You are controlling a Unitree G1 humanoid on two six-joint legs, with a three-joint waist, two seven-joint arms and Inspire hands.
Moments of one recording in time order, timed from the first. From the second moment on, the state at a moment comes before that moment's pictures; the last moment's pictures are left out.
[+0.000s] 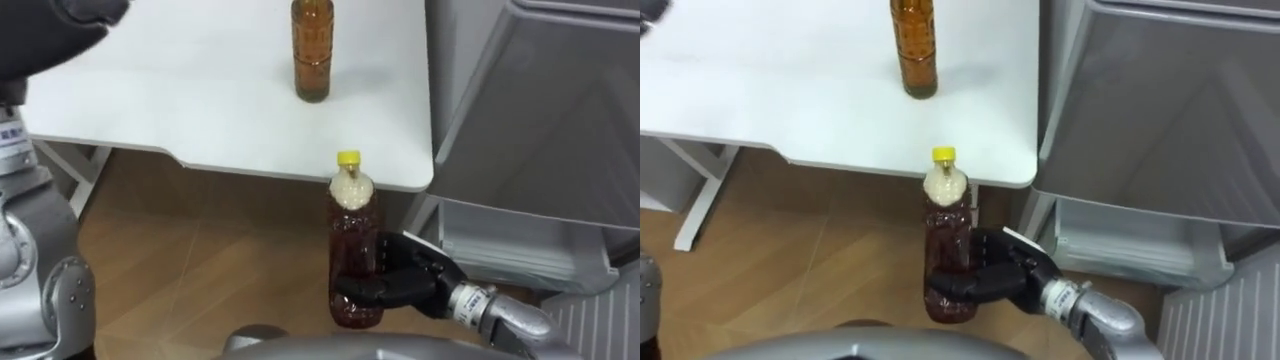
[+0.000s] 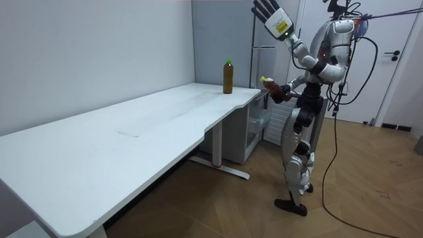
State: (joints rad) left arm 0.19 0.23 0.30 -0.59 -0.29 -0.31 0.13; right arm 0.35 -0.32 0.20 0.33 0.30 0.00 0.74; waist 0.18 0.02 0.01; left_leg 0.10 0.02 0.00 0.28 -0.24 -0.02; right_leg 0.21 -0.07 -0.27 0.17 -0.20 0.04
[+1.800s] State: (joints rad) left arm 0.43 0.22 0.01 0.78 -0.70 -0.01 0.34; right arm 0.29 -0.29 0.22 0.32 0.44 0.19 0.50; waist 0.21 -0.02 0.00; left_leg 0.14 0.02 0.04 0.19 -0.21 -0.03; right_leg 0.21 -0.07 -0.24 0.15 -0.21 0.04
